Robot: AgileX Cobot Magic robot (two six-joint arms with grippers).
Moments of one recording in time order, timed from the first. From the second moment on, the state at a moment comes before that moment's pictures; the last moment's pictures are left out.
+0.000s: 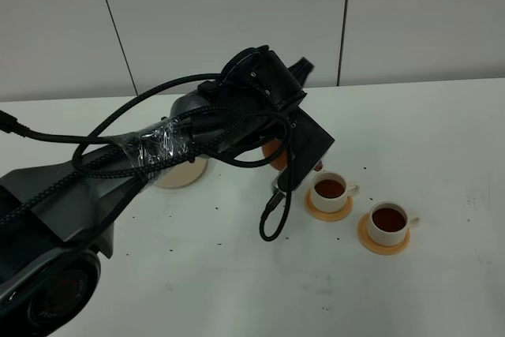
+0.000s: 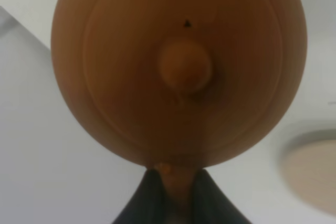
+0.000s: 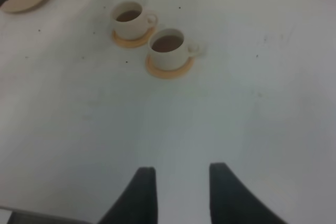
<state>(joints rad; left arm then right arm) -0.69 2.27 -1.95 0.63 0.80 1.33 0.09 -0.01 -0.49 0.26 1.08 -0.16</state>
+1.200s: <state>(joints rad) -0.46 2.27 -1.95 0.03 1.03 1.07 0.09 -0.01 -0.49 0.26 1.08 -0.16</state>
